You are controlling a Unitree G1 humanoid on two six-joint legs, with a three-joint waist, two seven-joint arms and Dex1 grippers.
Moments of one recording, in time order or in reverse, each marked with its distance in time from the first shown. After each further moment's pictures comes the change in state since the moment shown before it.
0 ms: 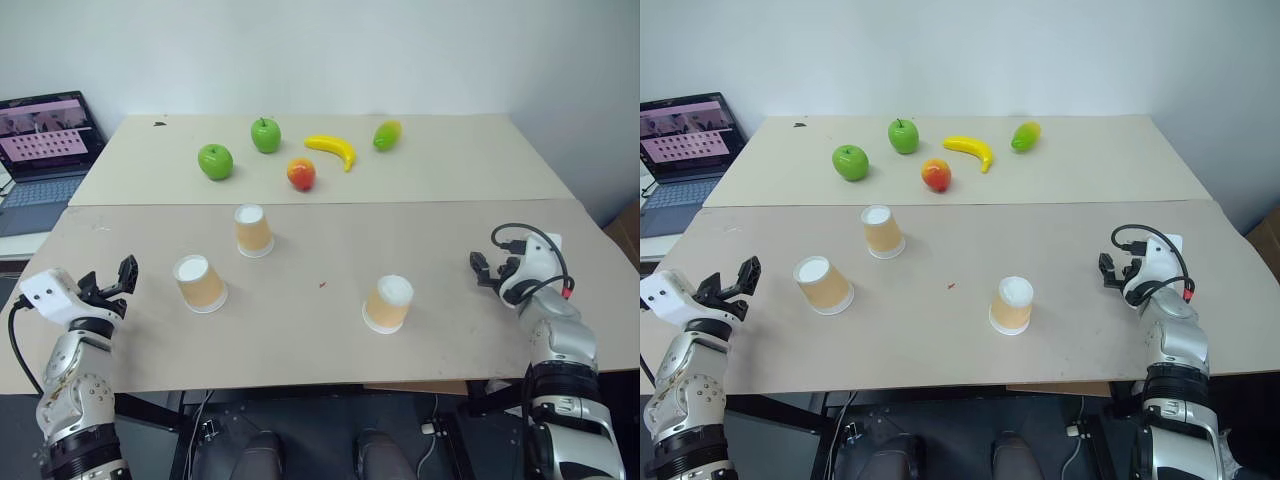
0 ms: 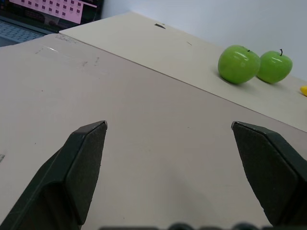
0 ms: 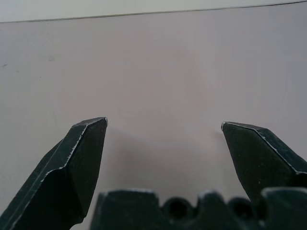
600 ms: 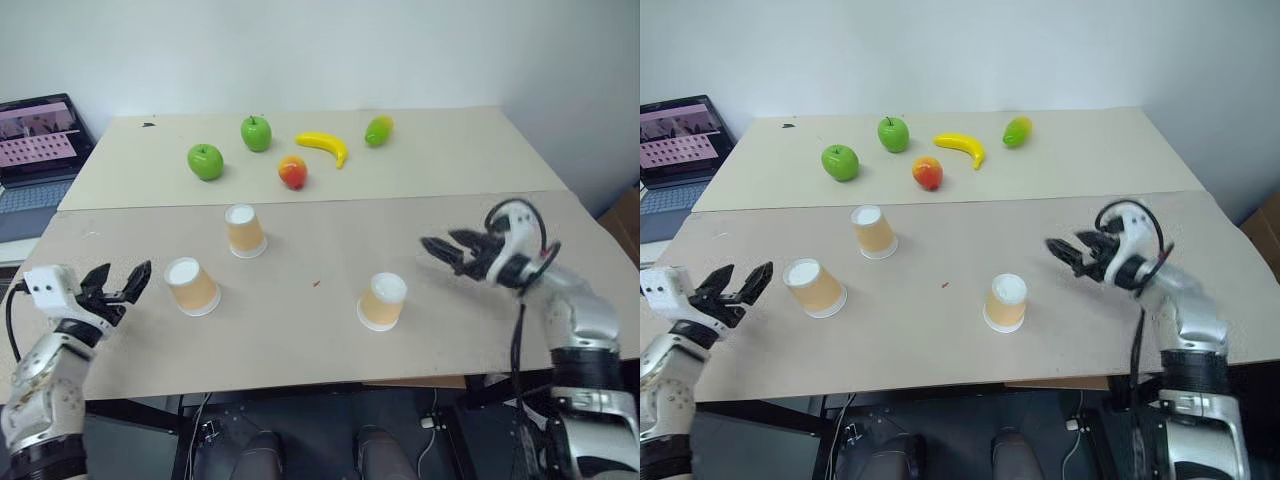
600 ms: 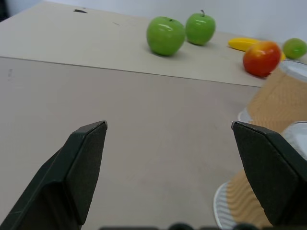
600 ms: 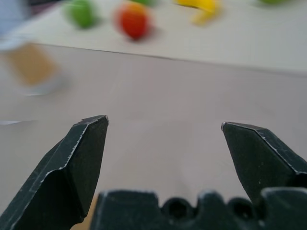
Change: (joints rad) left arm 0.105 0.220 -0.043 -0.044 -0.058 0.069 -0.348; right arm -0.117 -0.192 0.195 -0.483 0.390 0.373 0.674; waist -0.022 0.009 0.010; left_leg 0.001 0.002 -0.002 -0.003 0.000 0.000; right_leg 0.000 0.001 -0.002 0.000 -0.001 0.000
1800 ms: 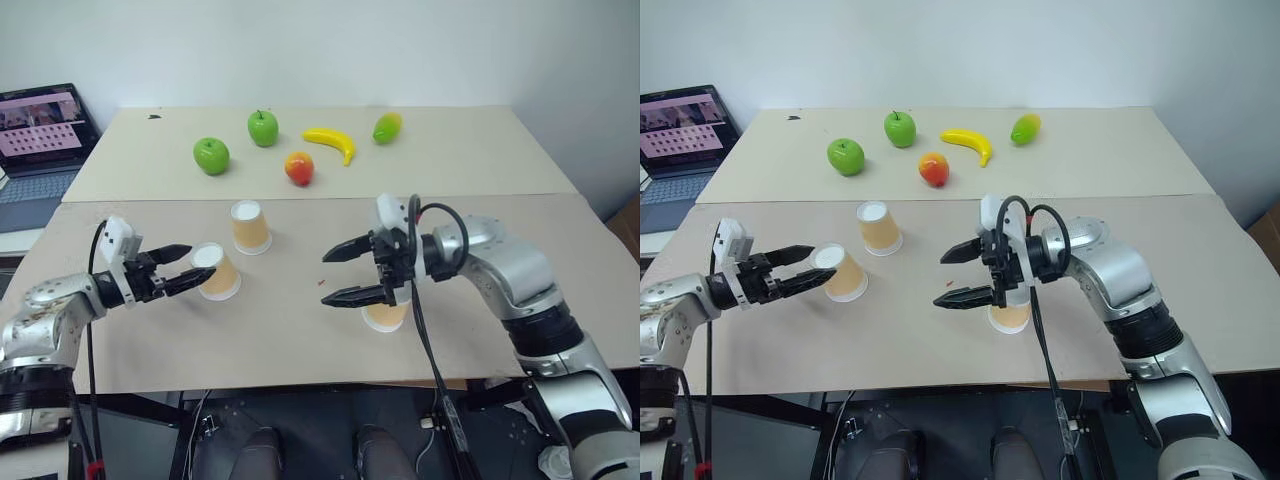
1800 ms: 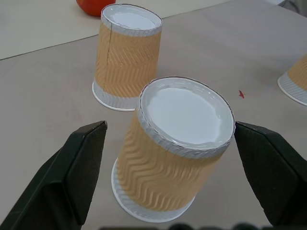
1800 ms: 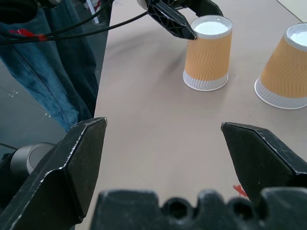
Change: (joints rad) left arm -0.344 0.213 -0.348 0.245 0.126 0.084 -0.532; right arm -0.188 0.081 0.417 -0.043 -0.156 -0.061 0.271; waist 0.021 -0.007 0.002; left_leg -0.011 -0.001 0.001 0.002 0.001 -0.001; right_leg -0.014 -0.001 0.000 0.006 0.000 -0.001
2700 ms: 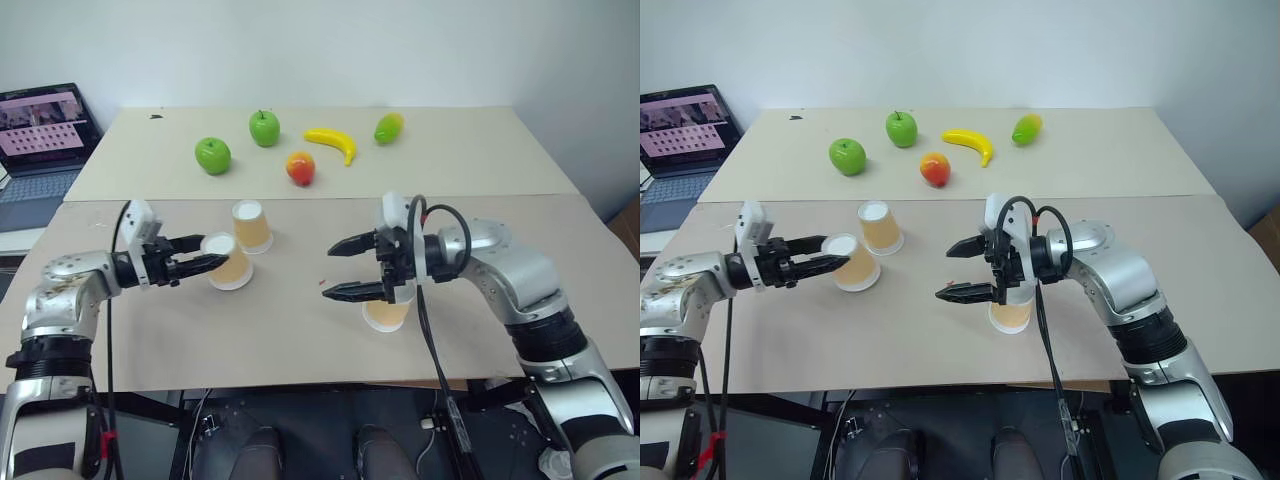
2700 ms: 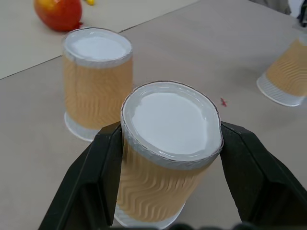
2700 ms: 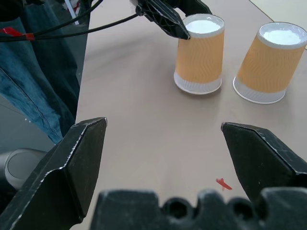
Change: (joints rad) left arm -0.161 -0.076 -0.127 -0.015 0.034 0.055 -0.134; right arm 0.020 -0.005 -0.025 -0.024 -0.022 0.007 -0.079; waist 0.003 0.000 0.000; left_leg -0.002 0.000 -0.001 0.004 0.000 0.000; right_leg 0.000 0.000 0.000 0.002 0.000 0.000
